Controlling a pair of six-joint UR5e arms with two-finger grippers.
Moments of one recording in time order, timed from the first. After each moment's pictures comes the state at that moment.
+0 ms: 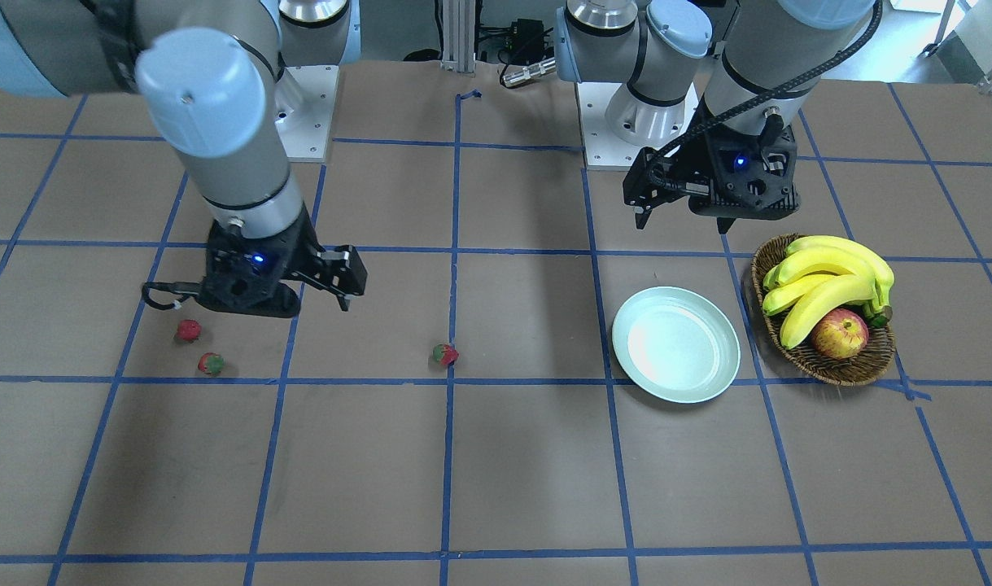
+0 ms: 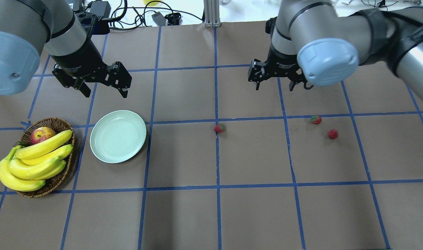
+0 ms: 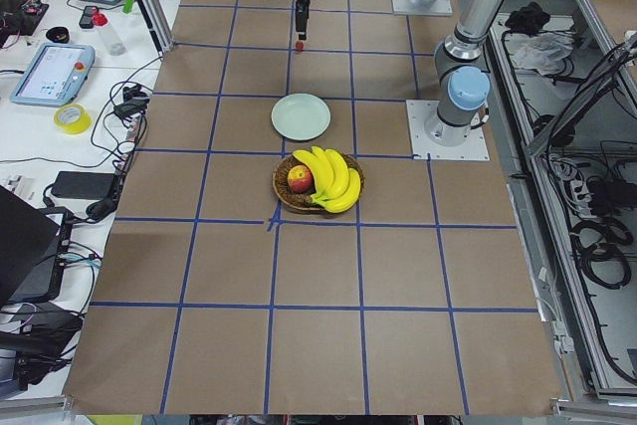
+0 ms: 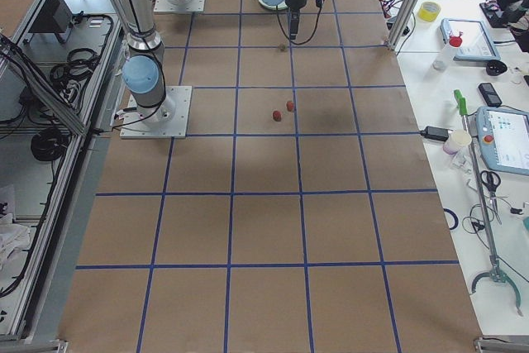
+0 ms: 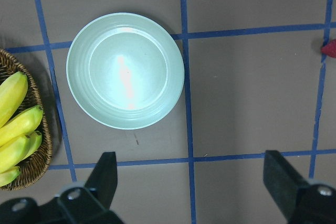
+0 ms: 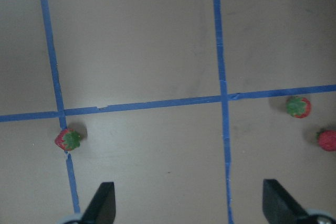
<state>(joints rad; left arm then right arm) -1.56 -1.56 -1.63 -1.54 1.59 0.07 1.74 -1.34 1.64 -1.88 -1.57 0.27</state>
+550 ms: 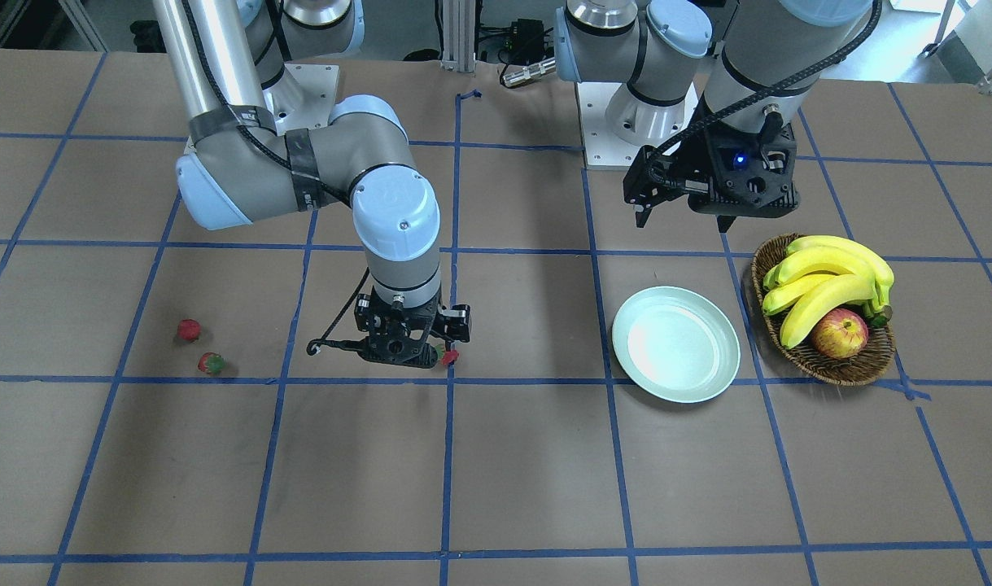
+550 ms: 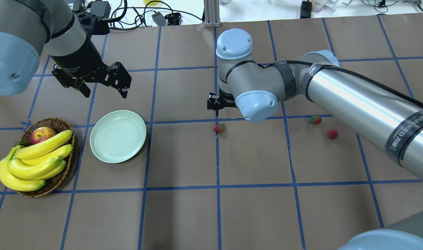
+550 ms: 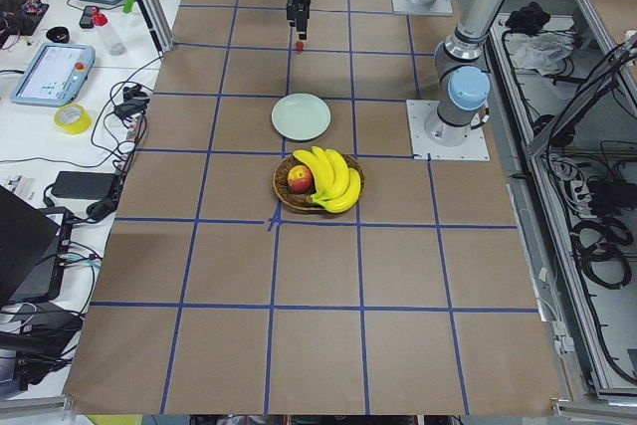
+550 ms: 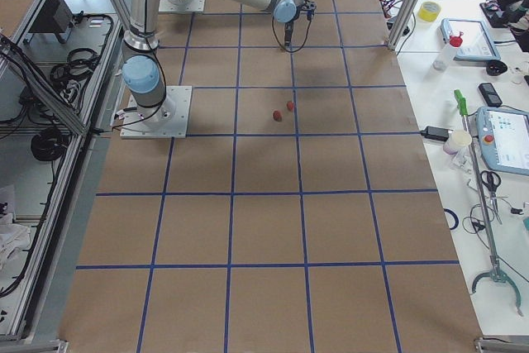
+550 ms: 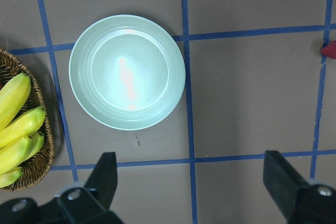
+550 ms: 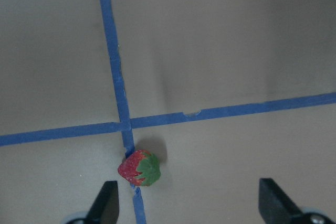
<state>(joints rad) -1.56 -1.56 -1.63 -1.54 1.59 0.07 1.91 -1.14 1.71 -2.13 -1.56 0.45</state>
